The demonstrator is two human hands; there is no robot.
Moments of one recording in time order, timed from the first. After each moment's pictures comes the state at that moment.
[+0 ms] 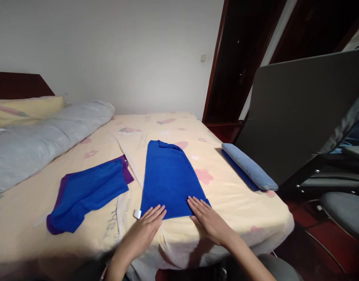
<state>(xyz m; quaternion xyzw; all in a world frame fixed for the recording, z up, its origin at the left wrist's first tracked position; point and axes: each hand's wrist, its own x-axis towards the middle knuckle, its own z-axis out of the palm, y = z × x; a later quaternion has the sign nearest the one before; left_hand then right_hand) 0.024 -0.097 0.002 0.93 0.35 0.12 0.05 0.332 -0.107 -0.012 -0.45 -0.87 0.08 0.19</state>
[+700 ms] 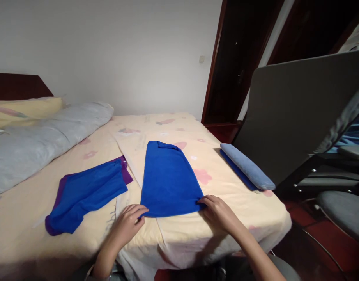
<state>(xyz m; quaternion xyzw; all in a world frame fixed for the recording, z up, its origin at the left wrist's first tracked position) -0.017 -0.082 0.011 0.85 0.48 0.21 0.07 0.369 -0.095 0.010 -0.53 -0.81 0.12 0.23</state>
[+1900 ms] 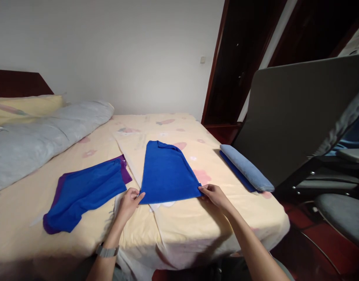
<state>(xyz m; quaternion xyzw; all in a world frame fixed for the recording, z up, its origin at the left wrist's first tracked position) -0.002 -0.020 -0.006 0.56 0.60 0.44 0.37 0.370 -0.037 0.007 -0.62 -0.48 0.46 0.41</state>
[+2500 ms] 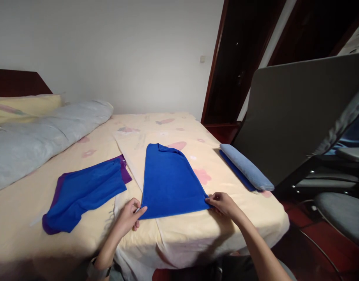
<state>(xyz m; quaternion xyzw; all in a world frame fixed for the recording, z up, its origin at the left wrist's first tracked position) 0.002 -0.068 0.005 0.58 0.59 0.34 0.45 0.393 -0.066 -0.006 -0.68 -0.51 0.42 0.31</state>
